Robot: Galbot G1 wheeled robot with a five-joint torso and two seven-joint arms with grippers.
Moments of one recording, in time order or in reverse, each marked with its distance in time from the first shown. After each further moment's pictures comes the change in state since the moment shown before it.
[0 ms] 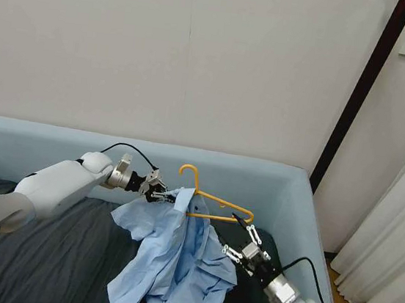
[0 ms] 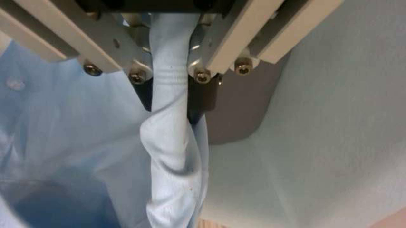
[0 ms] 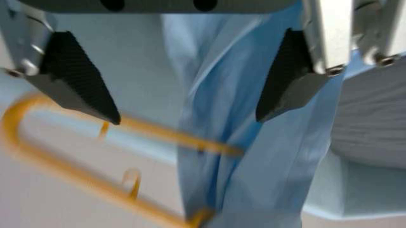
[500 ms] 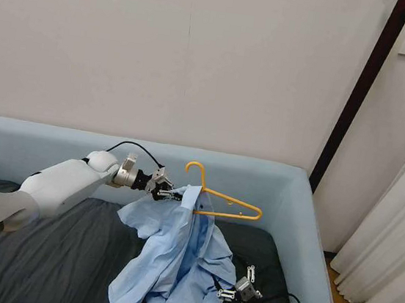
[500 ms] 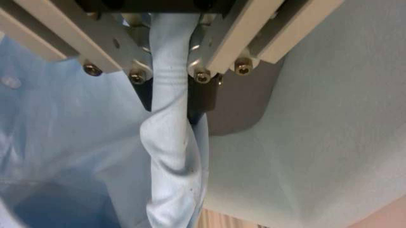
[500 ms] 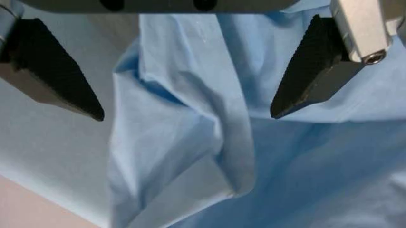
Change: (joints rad) left arm -0.025 -0.008 0.027 -0.028 -0.030 0.019 -0.015; right arm 0.059 0.168 -0.041 -0.389 -0.356 0.071 -0.024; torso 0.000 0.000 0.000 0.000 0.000
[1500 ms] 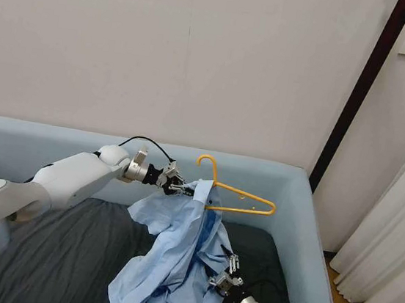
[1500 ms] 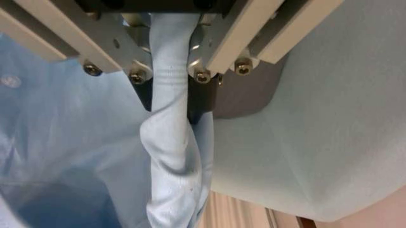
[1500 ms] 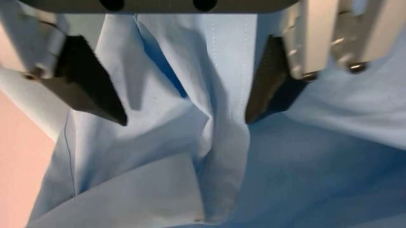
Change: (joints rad) left arm -0.053 -0.065 0.067 0.012 -0.073 0.039 -0.007; right arm 0.132 0.170 0.015 -0.250 -0.363 0.067 0.162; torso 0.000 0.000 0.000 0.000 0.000
